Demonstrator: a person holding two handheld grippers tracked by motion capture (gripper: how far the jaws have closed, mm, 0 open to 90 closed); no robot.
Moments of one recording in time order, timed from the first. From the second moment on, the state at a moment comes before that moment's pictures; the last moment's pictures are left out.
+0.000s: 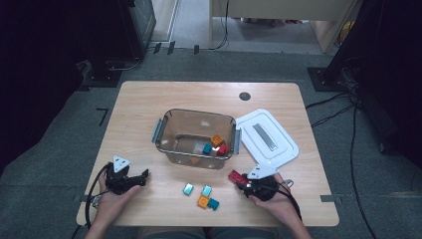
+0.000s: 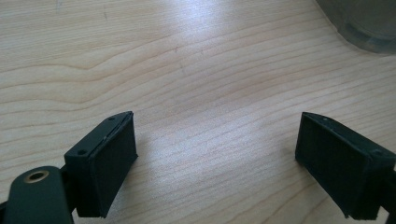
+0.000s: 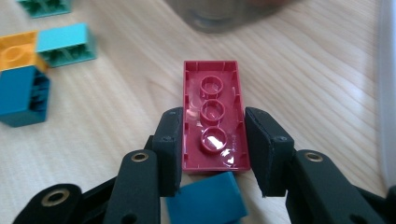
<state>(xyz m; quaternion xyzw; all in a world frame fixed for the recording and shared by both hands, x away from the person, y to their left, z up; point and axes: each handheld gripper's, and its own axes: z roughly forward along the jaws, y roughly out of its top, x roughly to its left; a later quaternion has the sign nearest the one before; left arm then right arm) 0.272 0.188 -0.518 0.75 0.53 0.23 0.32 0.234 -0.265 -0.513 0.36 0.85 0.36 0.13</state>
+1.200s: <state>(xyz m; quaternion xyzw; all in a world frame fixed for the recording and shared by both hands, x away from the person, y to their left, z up) 0.272 0.187 -0.518 0.75 0.53 0.23 0.32 0.244 -0.307 -0.471 0.47 0.77 0.38 0.18</state>
